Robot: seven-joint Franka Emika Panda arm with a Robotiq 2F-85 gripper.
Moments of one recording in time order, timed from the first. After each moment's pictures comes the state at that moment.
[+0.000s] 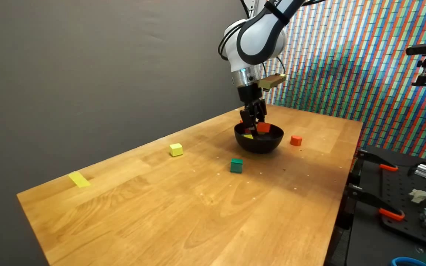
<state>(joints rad) 0.08 0.51 0.01 -1.99 -0.12 2.19 0.09</state>
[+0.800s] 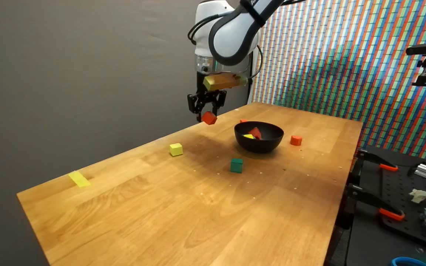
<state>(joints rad) 0.29 0.65 -0.09 -1.75 -0.18 2.51 0.64</state>
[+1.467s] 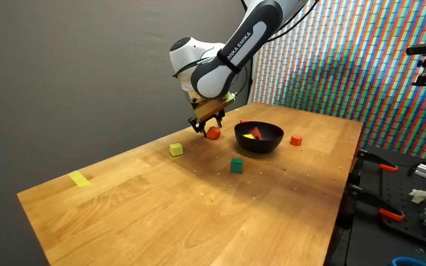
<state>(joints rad) 0.42 0.94 -0.25 -1.42 -0.34 2.21 0.84</state>
